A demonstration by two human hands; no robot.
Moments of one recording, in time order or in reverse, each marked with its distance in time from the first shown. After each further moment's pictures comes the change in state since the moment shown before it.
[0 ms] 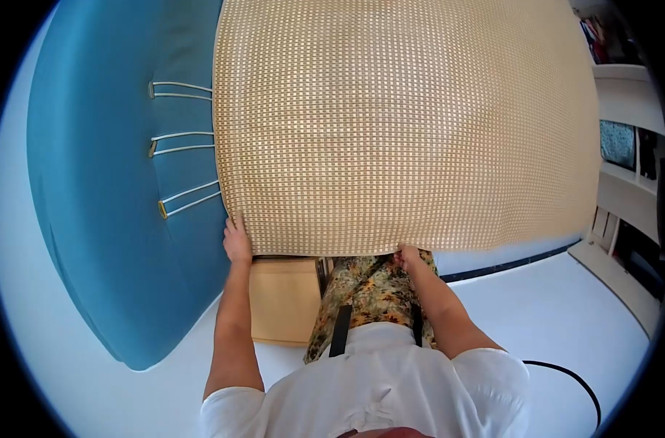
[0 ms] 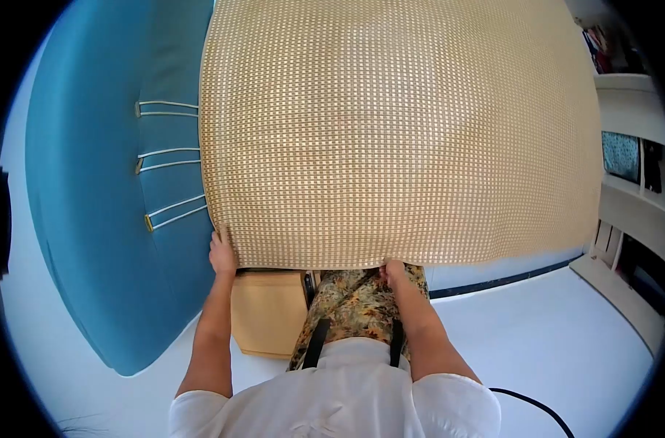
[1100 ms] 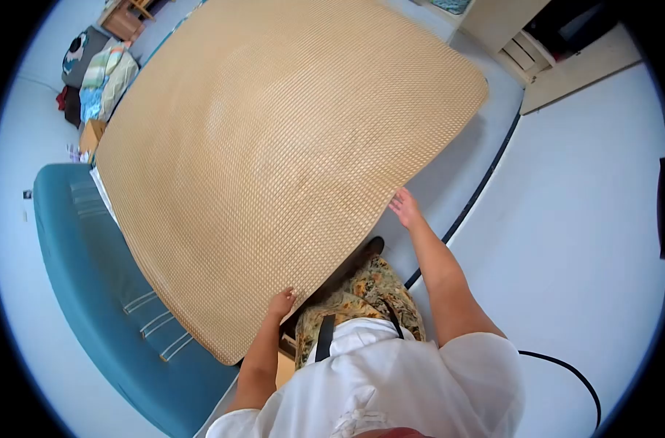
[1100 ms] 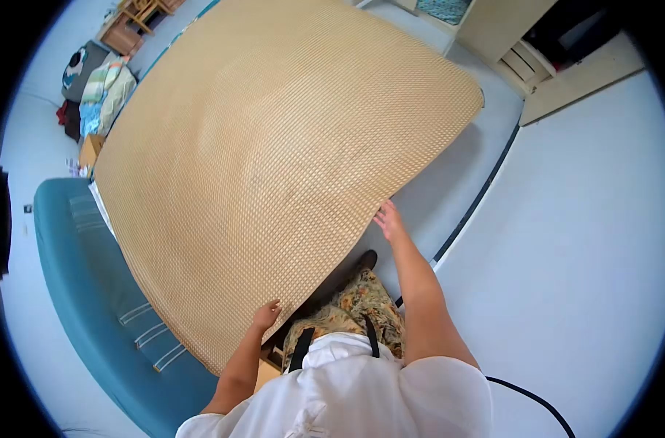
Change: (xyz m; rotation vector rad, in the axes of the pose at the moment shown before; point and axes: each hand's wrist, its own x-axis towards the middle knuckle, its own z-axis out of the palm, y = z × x) left_hand -0.198 0.414 -0.043 -0.001 -0.575 0.703; right_hand 0.007 -0.088 -0.483 1.104 -0.136 -0.599
